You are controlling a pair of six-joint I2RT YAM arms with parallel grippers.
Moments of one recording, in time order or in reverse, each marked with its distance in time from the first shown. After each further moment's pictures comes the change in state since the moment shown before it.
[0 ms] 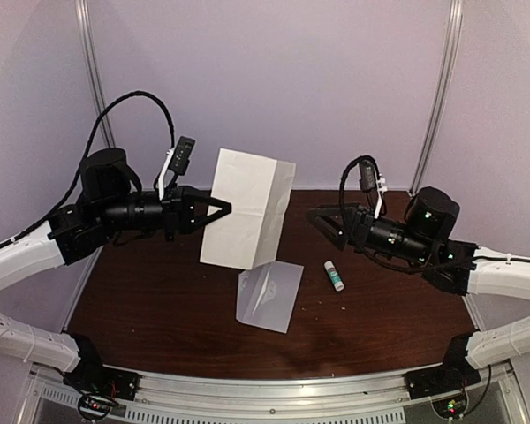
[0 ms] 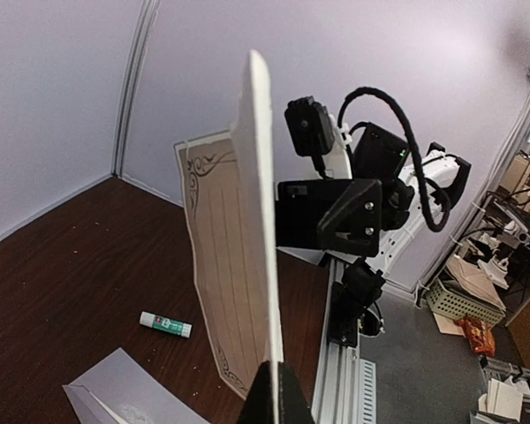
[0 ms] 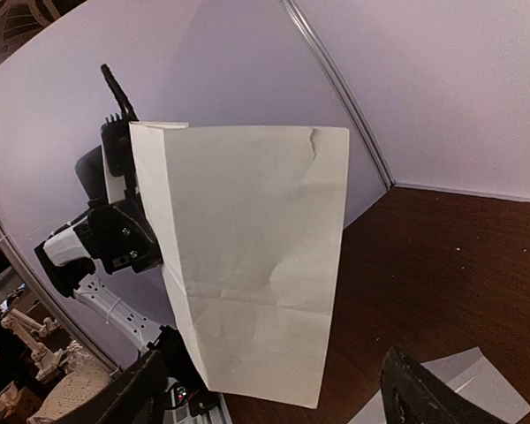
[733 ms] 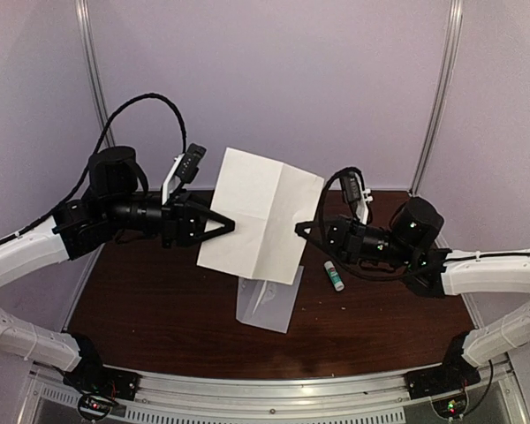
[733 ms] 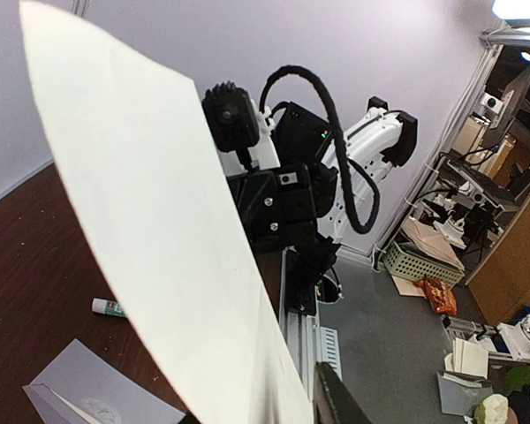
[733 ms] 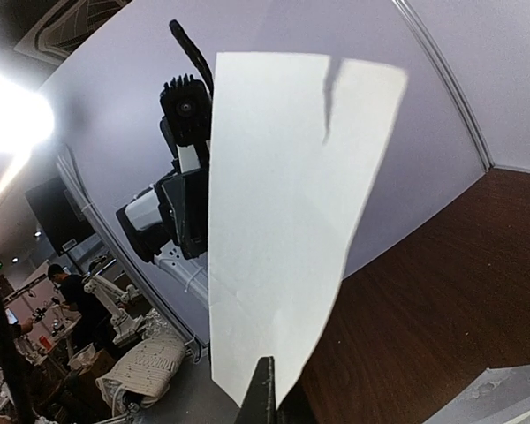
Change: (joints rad) left arm 0.000 0.037 0.037 -0.066 0.160 0.041; right arm -0.016 0.169 -0.042 0.362 -0.253 0.142
